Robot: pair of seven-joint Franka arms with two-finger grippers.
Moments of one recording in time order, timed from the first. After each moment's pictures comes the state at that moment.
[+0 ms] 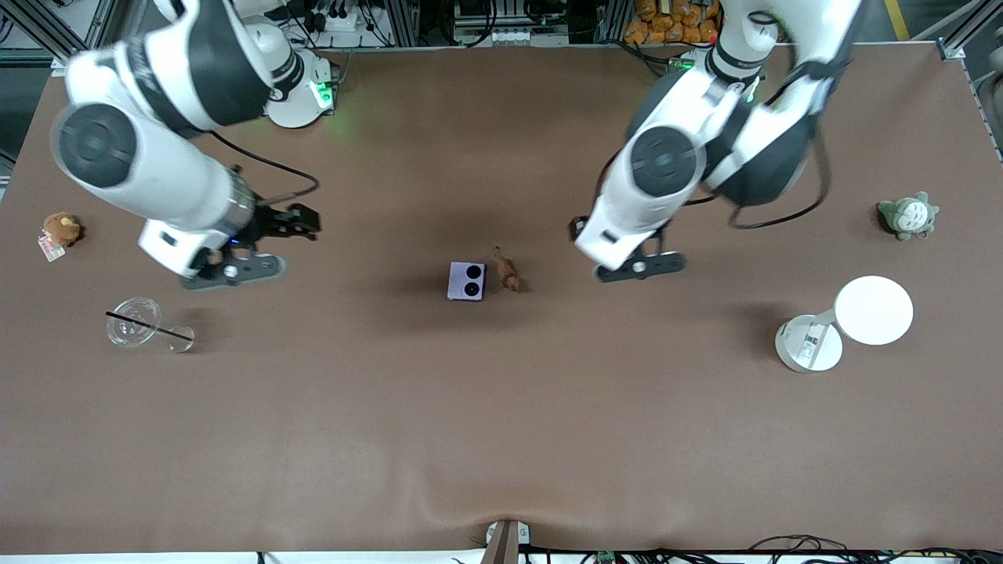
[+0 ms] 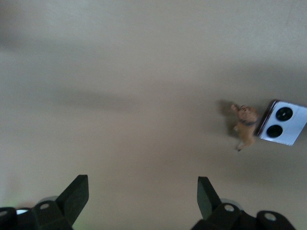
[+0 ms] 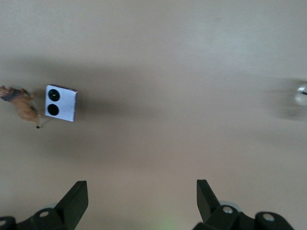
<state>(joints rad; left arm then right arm) -0.36 0.41 -0.31 -1.54 0.02 1.74 -0.84 0.36 0.22 -0.03 -1.58 0.10 1.60 0.14</state>
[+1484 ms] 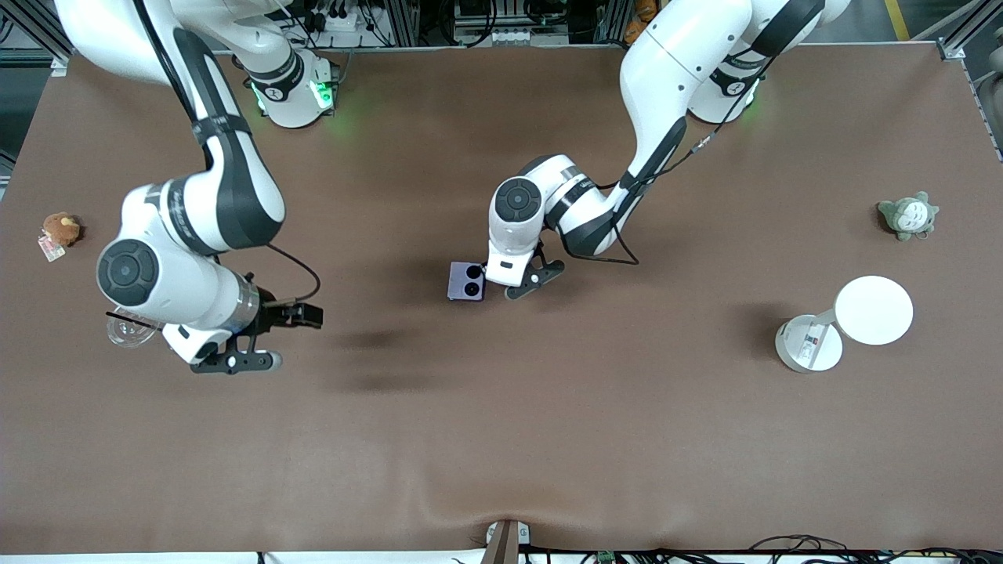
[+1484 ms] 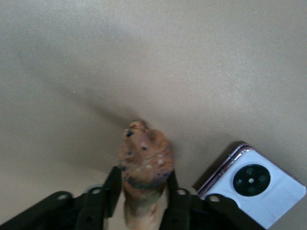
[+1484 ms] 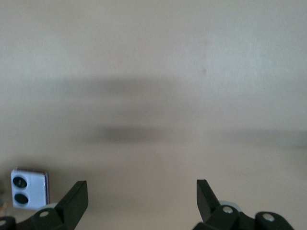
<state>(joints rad) -0.59 0.77 -0.28 -1.60 0.15 2.33 -1.44 0.26 0.46 -0.05 -1.59 0.13 2.00 0.13</state>
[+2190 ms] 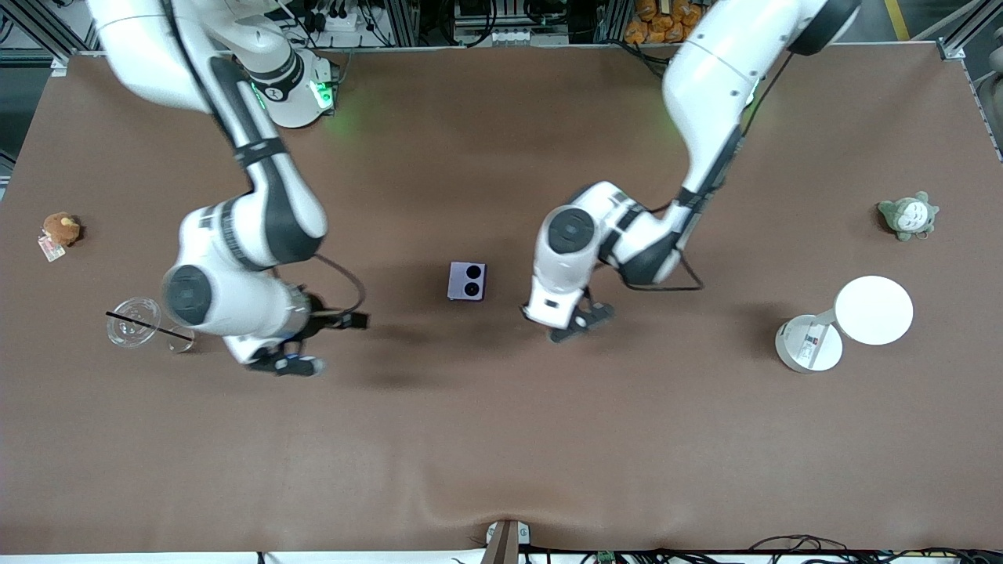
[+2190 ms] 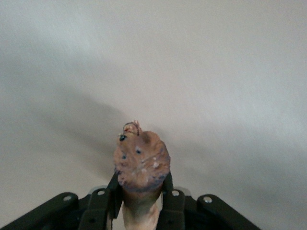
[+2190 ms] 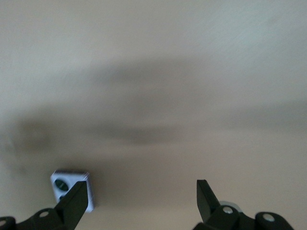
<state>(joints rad) -0.43 0.72 -0.24 -1.56 0.24 2.30 -1.18 0.36 0.52 -0.03 -1.59 0.28 1.98 0.31</state>
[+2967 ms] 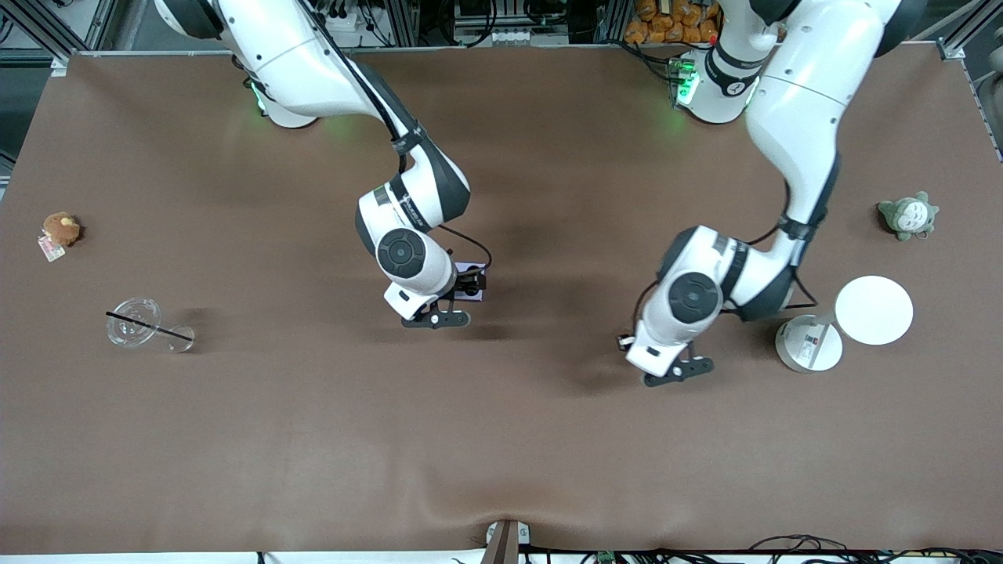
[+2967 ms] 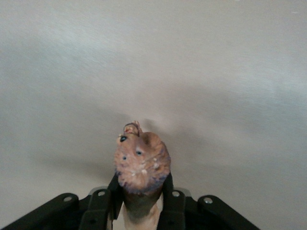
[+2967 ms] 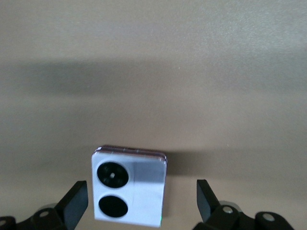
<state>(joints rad) -0.18 0.71 -0.23 -1.61 0.24 2.24 -0.73 0.65 0.69 -0.03 -1.63 0.25 2.23 0.46</state>
